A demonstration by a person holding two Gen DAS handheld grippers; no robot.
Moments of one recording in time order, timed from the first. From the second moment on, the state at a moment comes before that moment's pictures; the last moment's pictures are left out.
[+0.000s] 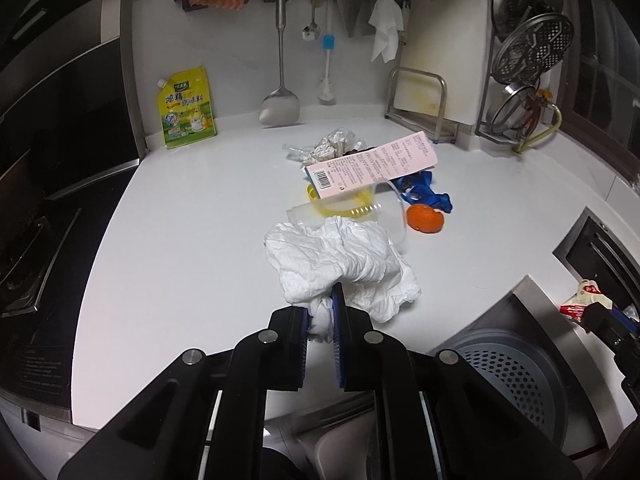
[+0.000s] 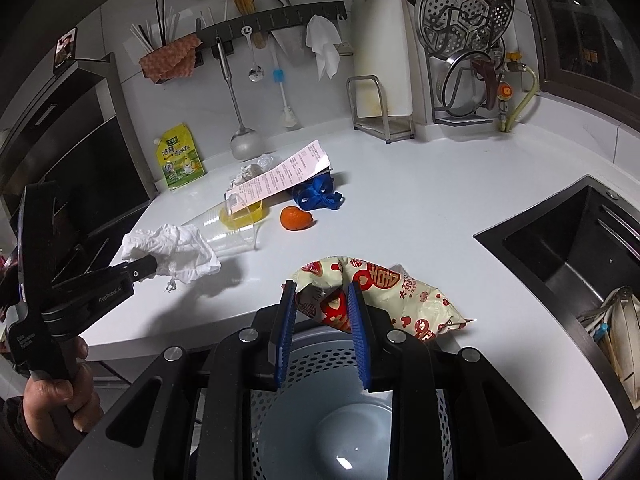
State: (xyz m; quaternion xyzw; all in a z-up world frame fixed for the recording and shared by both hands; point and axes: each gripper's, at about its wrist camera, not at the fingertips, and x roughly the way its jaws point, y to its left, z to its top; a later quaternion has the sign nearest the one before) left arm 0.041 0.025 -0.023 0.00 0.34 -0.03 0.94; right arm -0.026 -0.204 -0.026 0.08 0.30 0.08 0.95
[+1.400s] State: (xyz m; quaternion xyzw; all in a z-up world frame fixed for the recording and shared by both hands) left arm -0.039 -0.038 -0.096 0.03 0.42 -0.17 0.89; right arm -0.087 -0.220 -0.112 0.12 0.39 0.07 0.91
